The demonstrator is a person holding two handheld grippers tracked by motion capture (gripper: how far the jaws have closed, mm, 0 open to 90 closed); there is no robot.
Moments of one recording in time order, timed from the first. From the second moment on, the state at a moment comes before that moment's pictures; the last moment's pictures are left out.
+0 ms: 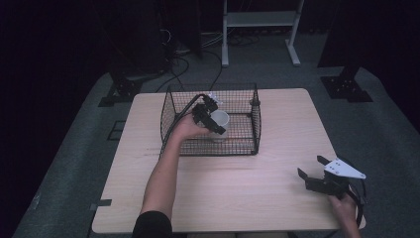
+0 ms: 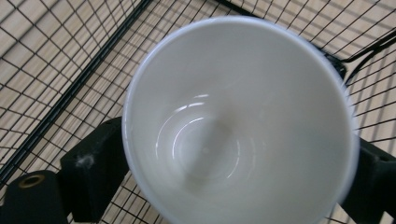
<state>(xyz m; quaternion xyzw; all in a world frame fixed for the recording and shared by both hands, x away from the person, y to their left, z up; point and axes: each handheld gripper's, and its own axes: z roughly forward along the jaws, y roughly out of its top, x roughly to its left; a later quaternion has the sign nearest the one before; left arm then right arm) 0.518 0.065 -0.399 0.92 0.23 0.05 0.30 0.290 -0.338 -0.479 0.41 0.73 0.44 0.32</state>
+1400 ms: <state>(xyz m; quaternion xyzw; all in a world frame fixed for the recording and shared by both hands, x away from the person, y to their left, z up) 0.452 0.098 -0.331 0.90 0.20 0.11 0.37 0.290 -0.338 -0.480 0.41 0.73 0.43 0.32</state>
